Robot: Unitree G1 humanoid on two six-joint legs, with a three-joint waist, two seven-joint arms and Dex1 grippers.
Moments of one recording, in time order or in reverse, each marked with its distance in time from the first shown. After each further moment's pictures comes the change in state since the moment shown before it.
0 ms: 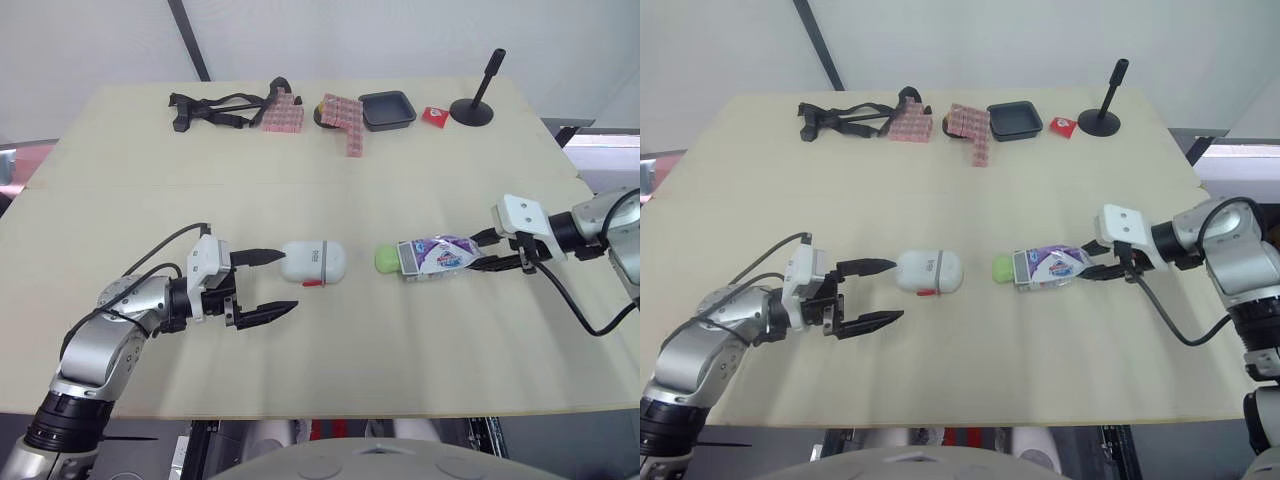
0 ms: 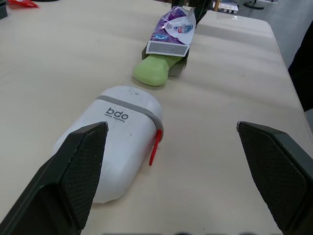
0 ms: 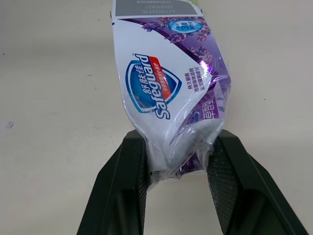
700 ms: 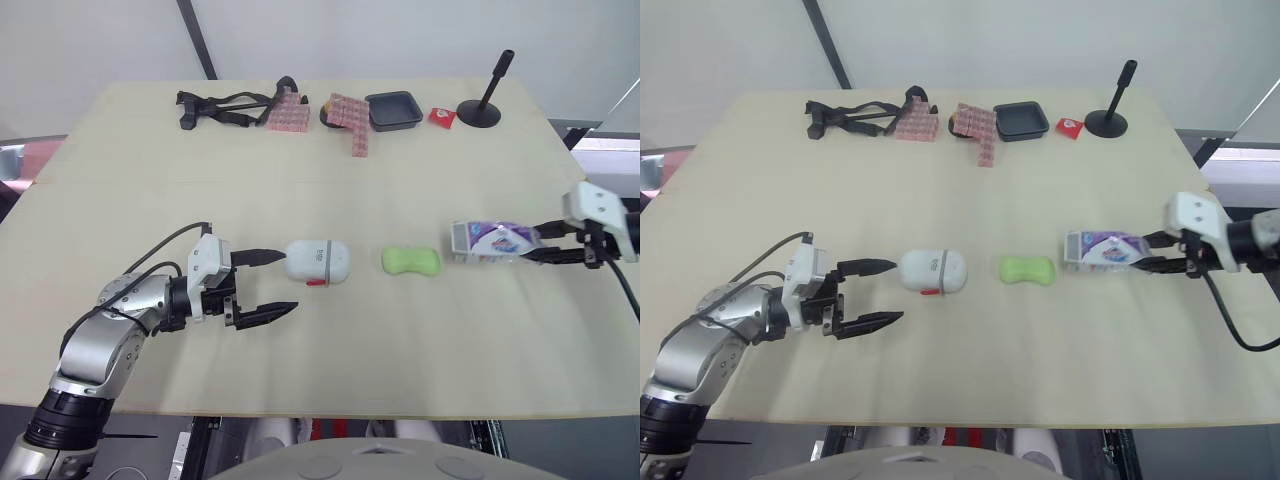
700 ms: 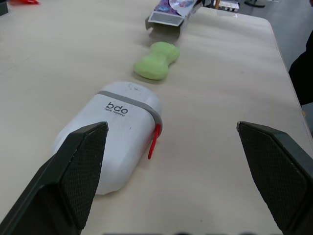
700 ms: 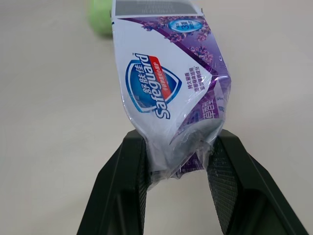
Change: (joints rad) left arm -0.008 0.005 -0.002 0.007 0.010 0.004 -0.021; right arm 0.106 -0.133 -0.245 0.197 0.078 -0.005 -0.062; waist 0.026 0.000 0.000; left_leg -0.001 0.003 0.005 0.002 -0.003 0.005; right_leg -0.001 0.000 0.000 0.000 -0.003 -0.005
